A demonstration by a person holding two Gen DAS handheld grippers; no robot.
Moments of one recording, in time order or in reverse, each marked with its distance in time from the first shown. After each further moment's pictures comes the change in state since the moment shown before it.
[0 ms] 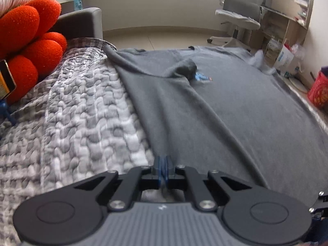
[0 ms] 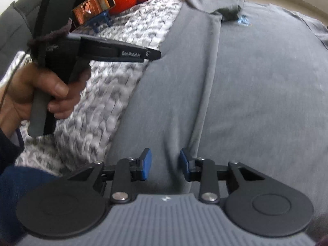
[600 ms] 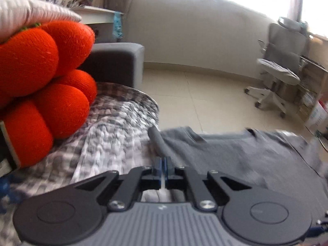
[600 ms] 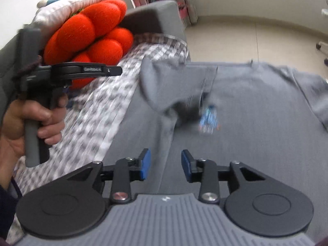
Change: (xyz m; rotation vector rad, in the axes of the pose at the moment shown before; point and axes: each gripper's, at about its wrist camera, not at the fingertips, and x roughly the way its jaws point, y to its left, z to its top) left arm 0.048 0.067 0.129 -0.154 -0.206 0.110; right arm 0.023 -0.085 0.134 0.075 -0.224 0.003
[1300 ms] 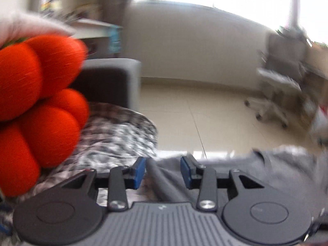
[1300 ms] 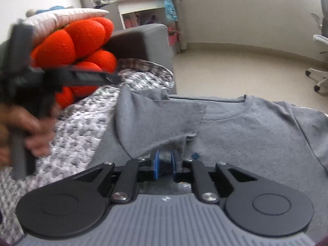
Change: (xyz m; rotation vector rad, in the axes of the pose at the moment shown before) left arm 0.063 -0.005 0.030 0.045 -0.083 0.012; right arm 0.050 -0.025 0.044 -0.075 -0.191 -0.097
